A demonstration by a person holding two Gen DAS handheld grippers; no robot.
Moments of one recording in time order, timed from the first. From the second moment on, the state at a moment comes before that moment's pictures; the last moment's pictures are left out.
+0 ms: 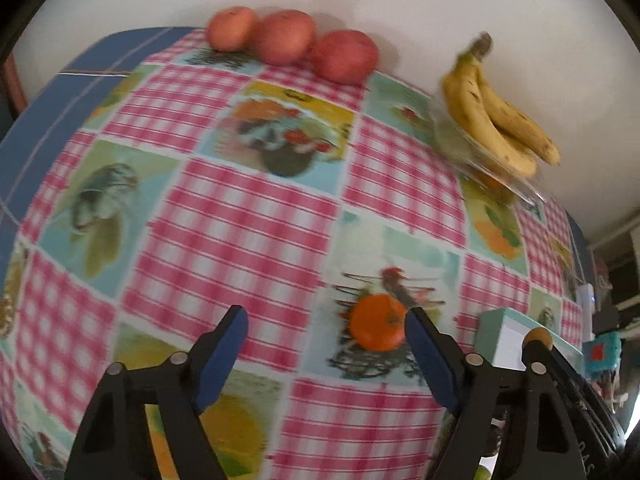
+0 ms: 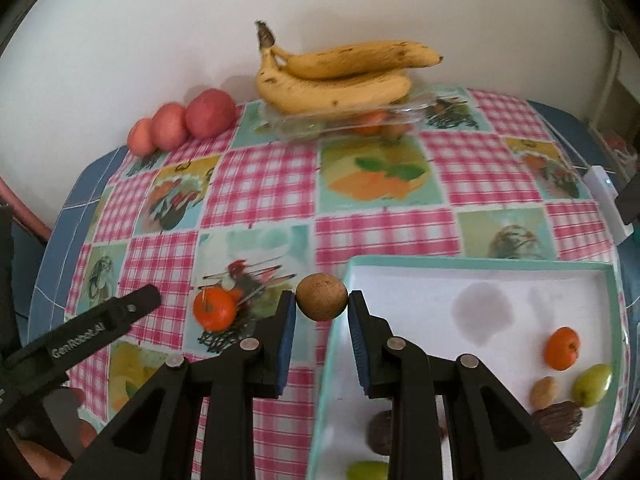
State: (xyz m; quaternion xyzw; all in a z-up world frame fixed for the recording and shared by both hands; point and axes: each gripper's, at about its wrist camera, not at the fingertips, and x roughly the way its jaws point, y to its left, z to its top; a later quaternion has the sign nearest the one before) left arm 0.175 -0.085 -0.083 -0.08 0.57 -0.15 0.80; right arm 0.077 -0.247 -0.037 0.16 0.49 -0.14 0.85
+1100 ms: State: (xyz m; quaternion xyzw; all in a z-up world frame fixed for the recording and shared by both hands) left arm 0.155 -0.118 -0.069 -0.07 0.56 -0.18 0.81; right arm 0.050 -0.285 -0.029 0.16 0.48 -0.16 0.85
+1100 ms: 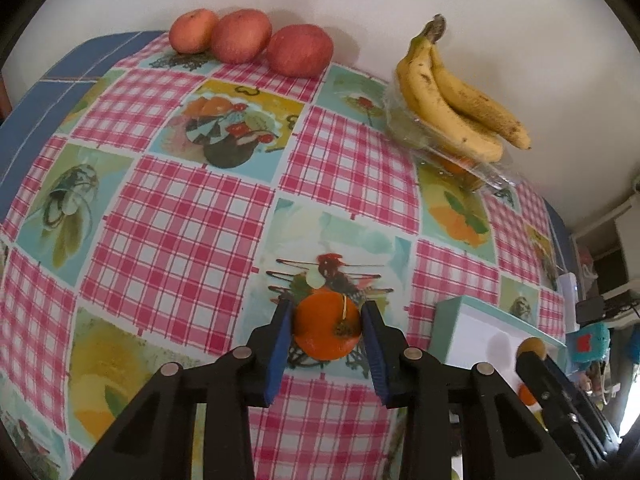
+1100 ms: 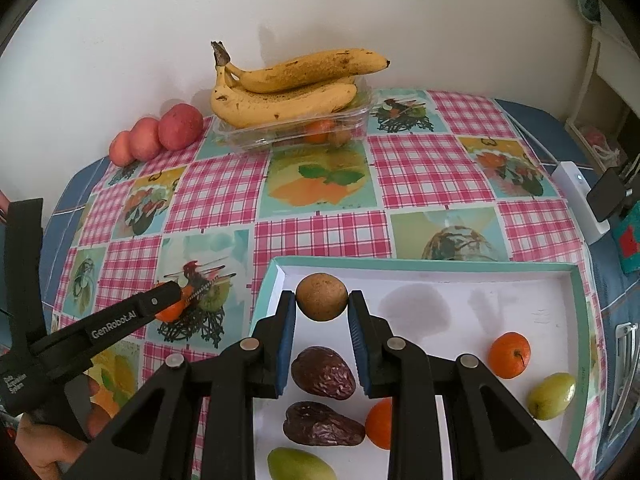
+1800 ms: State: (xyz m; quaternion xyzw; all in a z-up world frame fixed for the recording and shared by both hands) left arm 0.063 -0.136 -0.010 -0.02 0.54 -0.26 0.80; right arm -0.015 -0.289 -0.020 0.18 0.51 -0.19 0.82
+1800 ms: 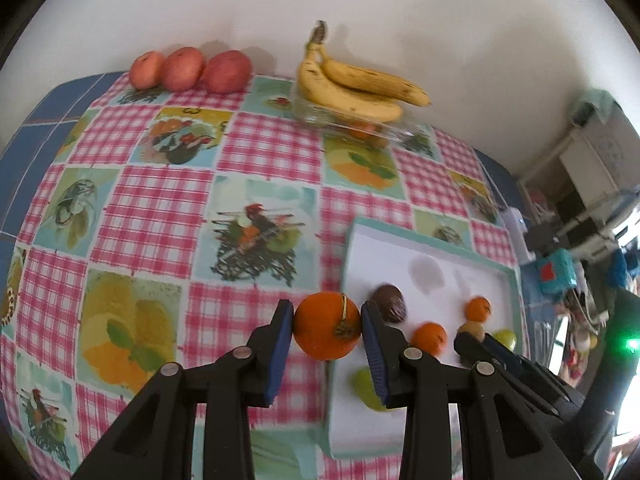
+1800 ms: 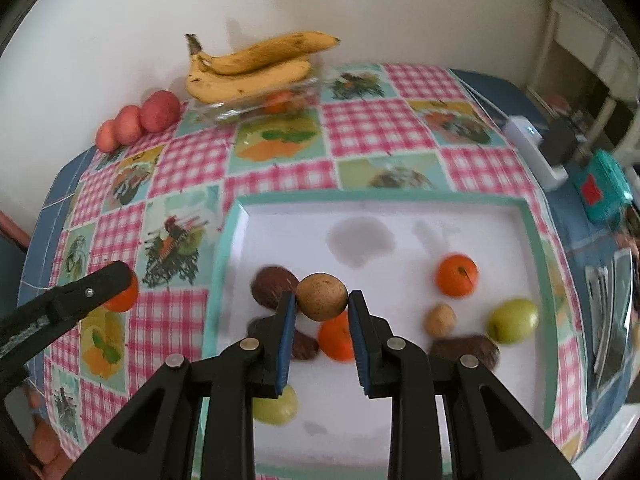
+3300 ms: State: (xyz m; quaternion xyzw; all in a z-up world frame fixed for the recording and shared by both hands) left arm -0.025 -0.210 -0.087 0.10 0.63 -0.31 0.71; right arm -0.100 -0.337 -0.069 0.24 0.58 -0.24 0.74
